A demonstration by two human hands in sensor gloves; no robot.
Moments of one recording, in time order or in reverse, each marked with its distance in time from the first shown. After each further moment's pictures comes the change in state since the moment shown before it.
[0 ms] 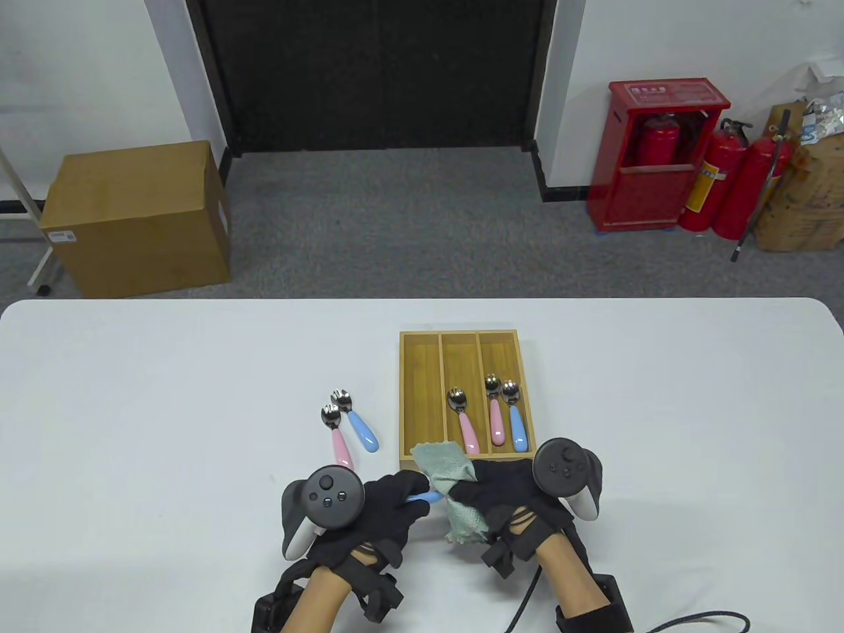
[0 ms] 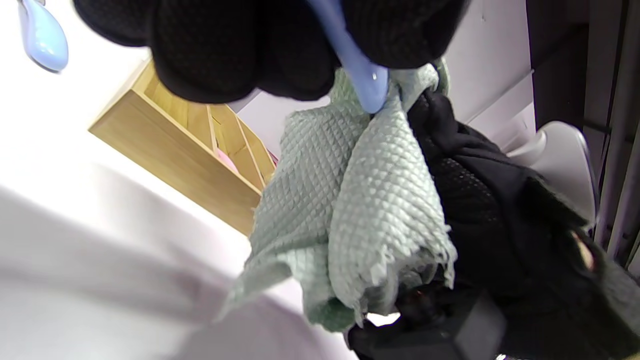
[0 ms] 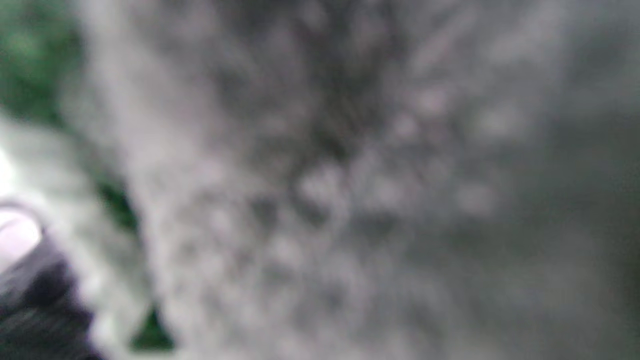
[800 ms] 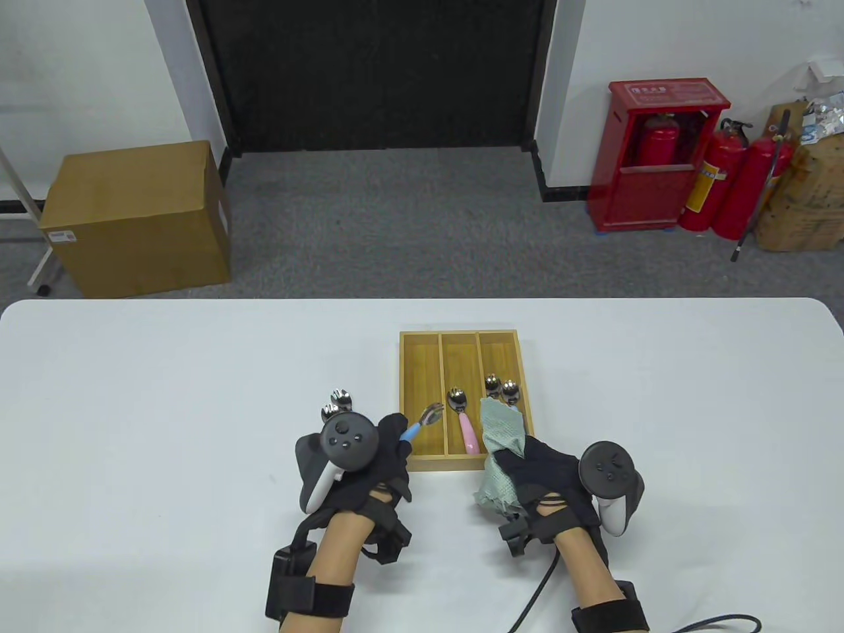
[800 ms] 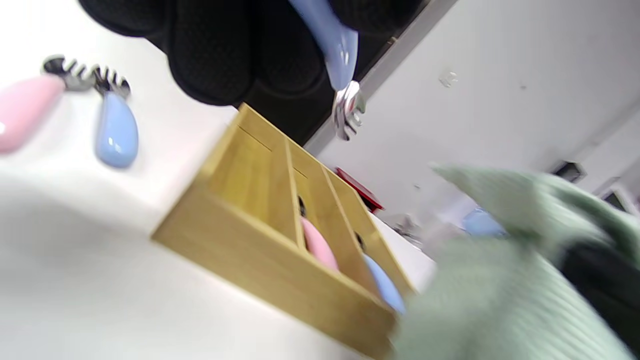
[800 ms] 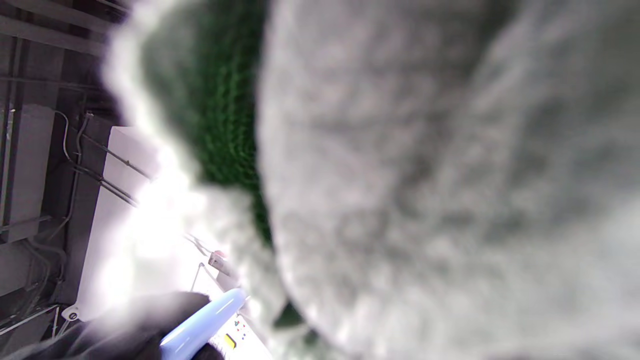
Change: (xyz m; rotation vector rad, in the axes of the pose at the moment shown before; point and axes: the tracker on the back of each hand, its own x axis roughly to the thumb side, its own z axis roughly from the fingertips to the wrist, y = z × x) left_hand -0.001 0.023 -0.067 0.134 0.321 -0.238; right_hand -0.046 -0.038 0.017 -0.264 0.202 -0.038
